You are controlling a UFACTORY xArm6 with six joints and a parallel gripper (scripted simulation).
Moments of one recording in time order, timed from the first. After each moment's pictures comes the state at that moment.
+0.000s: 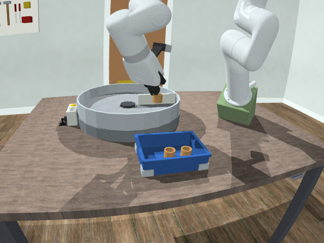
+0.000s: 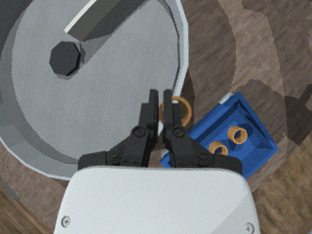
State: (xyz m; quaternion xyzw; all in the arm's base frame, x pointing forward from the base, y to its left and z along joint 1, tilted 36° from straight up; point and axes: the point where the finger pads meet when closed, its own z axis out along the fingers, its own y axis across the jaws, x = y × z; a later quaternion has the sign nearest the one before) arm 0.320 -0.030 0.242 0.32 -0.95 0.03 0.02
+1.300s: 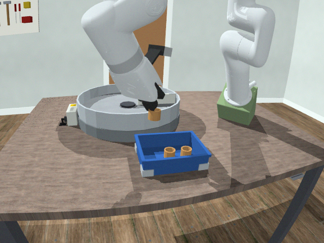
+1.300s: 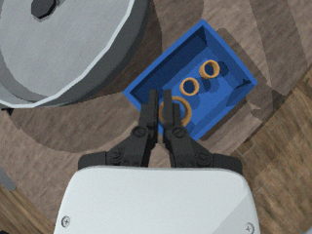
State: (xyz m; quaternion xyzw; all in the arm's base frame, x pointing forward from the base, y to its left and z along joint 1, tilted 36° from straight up) arm 0.361 0.085 0.314 0.31 -0.95 0.03 0.03
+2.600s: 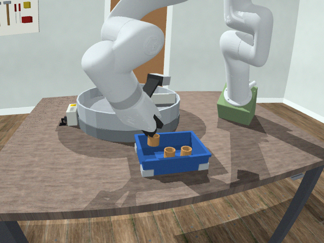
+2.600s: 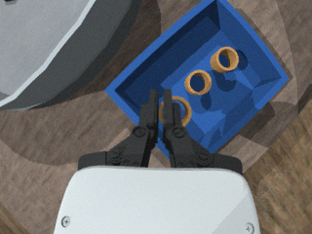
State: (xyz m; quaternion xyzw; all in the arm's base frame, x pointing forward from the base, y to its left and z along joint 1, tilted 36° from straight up) arm 0.397 0.111 0.255 0.31 -0.95 0.03 0.03
